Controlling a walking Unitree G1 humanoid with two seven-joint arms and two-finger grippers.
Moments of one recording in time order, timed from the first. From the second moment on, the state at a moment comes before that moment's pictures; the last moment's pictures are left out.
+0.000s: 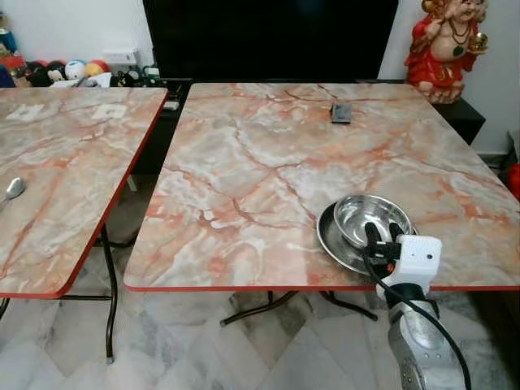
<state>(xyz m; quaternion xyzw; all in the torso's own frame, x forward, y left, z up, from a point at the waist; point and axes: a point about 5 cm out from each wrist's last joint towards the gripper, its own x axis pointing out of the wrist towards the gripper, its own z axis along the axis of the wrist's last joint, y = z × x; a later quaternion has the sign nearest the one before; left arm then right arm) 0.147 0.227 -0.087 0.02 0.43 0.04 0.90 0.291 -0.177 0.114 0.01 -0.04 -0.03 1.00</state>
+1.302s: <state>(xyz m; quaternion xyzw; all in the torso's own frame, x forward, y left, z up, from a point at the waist) 0.131 0.201 -0.098 0.00 0.45 0.04 0.89 0.295 -0.179 0.105 0.01 -0.03 -0.04 1.00</state>
